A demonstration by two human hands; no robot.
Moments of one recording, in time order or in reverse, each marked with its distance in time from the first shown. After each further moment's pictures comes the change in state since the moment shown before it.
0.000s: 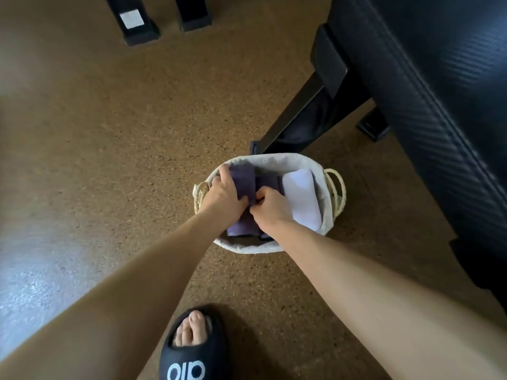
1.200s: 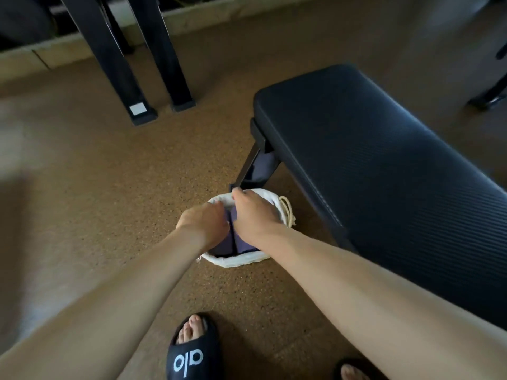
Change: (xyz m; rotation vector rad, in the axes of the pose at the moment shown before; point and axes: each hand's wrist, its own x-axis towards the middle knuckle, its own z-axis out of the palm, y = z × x) left_hand -0.122 0.076 -0.106 0.623 -0.066 0.181; right_hand -0.150 -0.073 -0.123 -0.408 0.138 -0.395
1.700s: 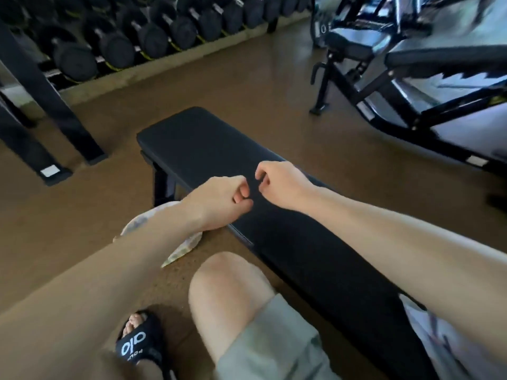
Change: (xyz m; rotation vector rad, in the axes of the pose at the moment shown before) left_hand -0.274 0.213 -0.135 -0.330 0.126 0.688; right_hand -0.320 0.114 -0.206 0.065 0.309 0.289
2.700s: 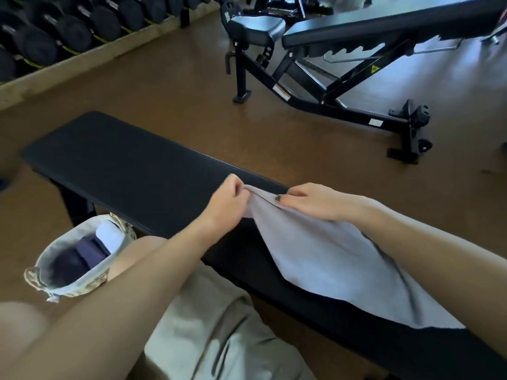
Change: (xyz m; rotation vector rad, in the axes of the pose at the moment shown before) left_hand 0.031 0.159 0.142 -0.542 0.047 0.009; right_hand -0.181 0.187 -0.077 0.131 -0.218 0.348
